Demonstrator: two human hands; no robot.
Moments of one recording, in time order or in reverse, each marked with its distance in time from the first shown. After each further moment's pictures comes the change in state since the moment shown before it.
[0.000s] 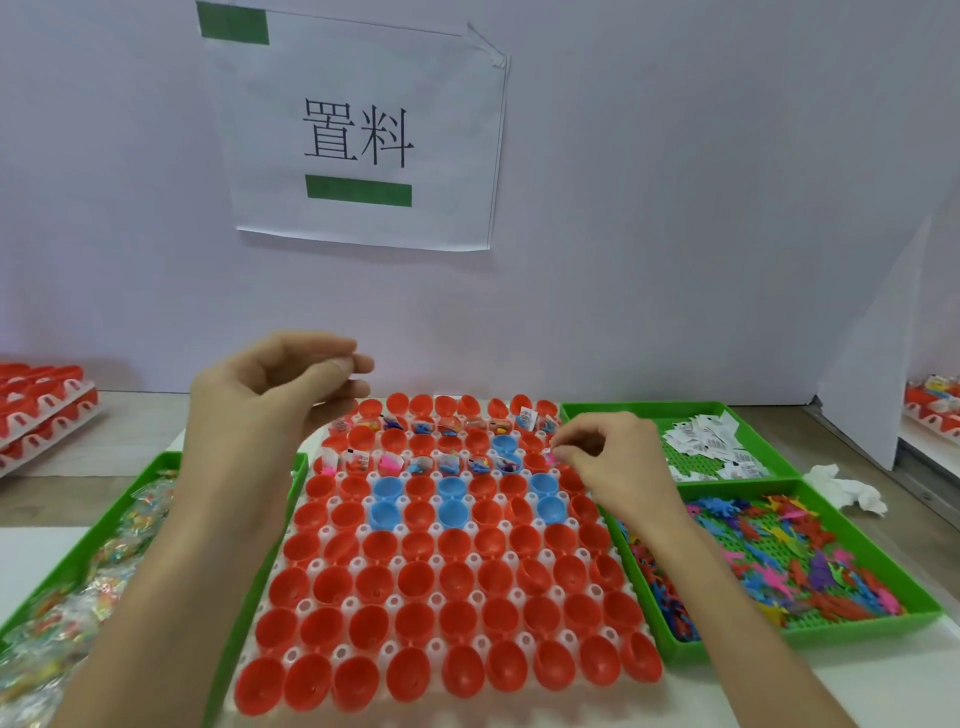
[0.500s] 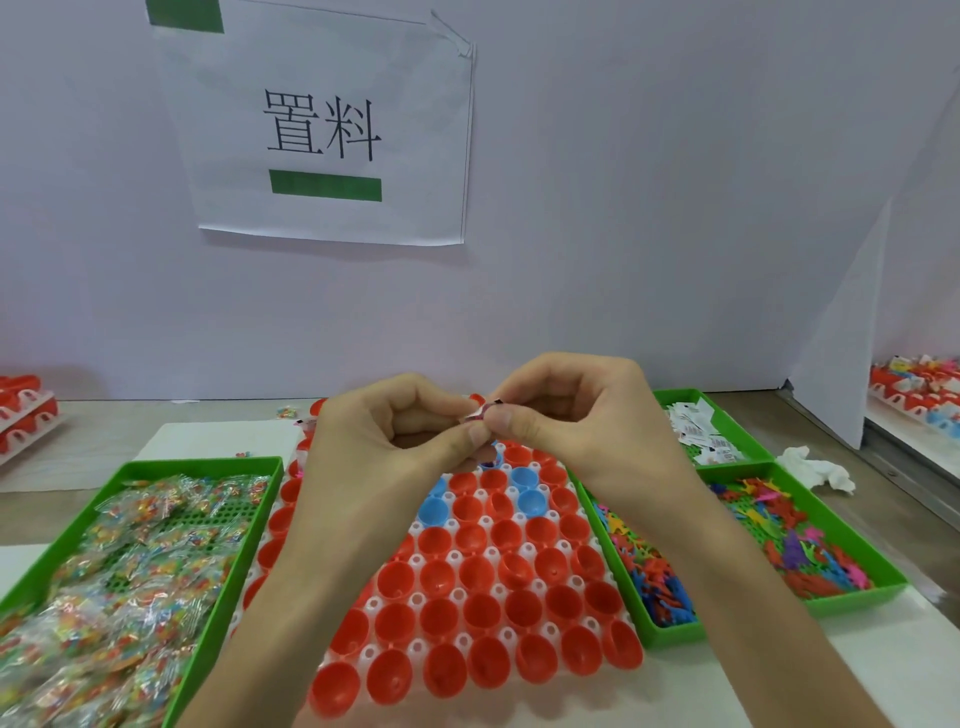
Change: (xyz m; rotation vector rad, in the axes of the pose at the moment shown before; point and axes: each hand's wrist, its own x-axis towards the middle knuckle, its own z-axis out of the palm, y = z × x) left_hand -0.033 -0.012 0.055 0.112 -0.325 0.011; right_hand -0.031 -0.089 -0.042 0.566 -0.183 -0.146
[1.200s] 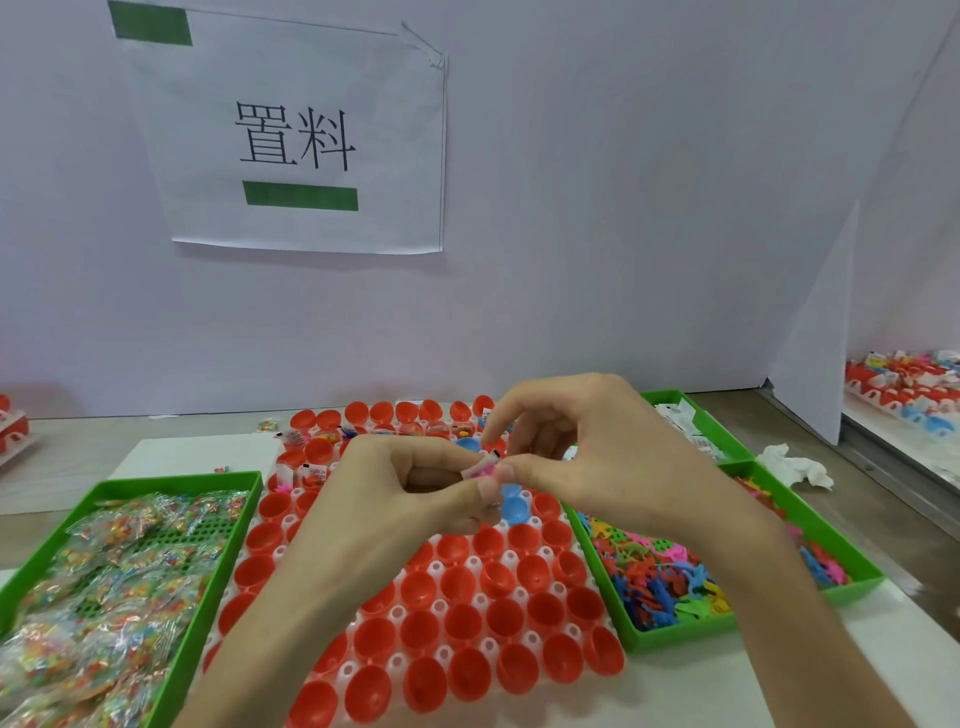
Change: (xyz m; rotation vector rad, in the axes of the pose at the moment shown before) left_hand -0.003 -0.005 0.008 0.075 -0.264 -0.212; right_hand -0.006 -0.012 -0.024 -0.544 -0.191 -0.018
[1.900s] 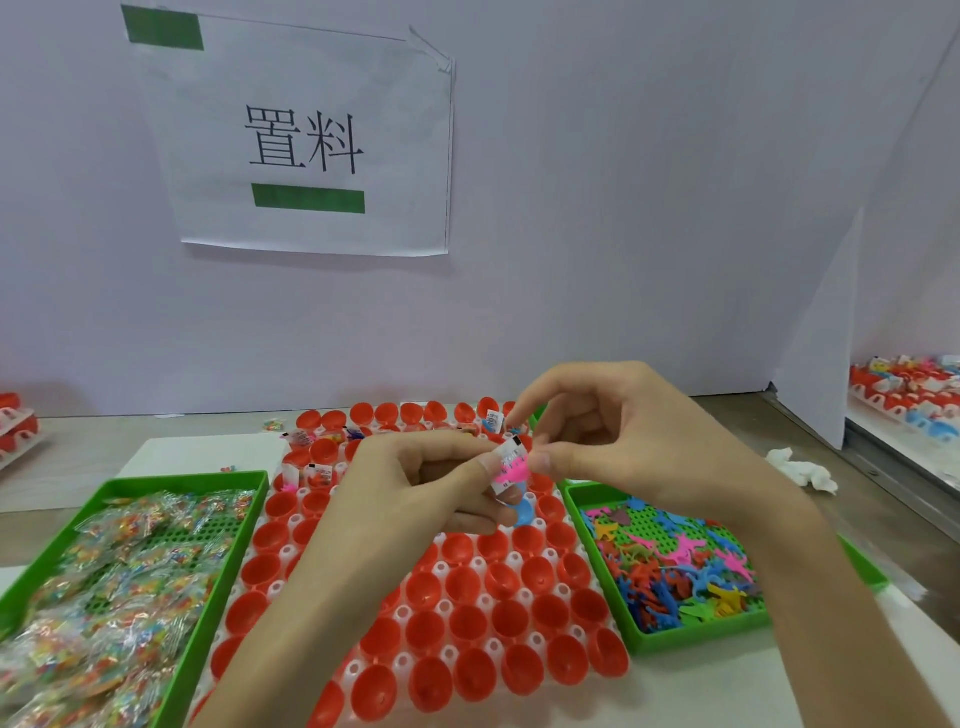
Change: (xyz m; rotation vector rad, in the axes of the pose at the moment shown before) left_hand -0.001 0.005 0.007 -0.137 0.039 0.002; right_hand -0.003 0.008 -0.020 0.281 -0.095 0.037
